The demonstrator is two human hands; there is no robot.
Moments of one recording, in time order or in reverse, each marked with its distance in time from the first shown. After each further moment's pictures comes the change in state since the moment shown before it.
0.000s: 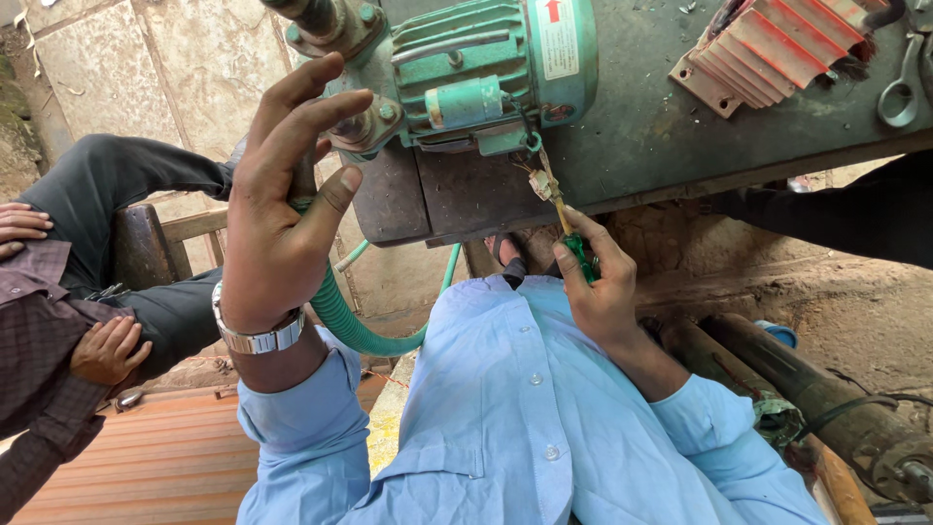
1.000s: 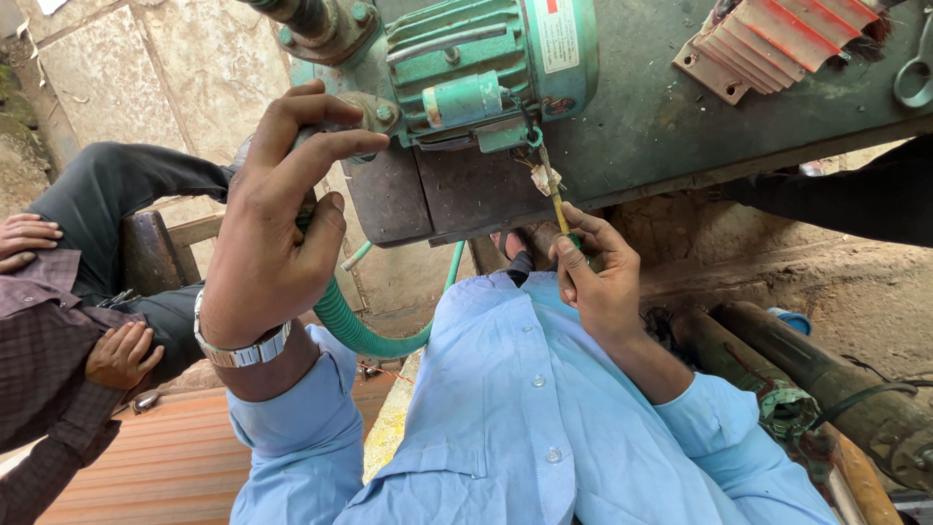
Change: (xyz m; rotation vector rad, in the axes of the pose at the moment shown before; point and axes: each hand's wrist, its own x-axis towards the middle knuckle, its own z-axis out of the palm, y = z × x) left_hand 0.020 0.038 -0.007 0.279 -0.115 0.095; right_hand -0.002 0.002 0.009 0.688 -0.030 0.349
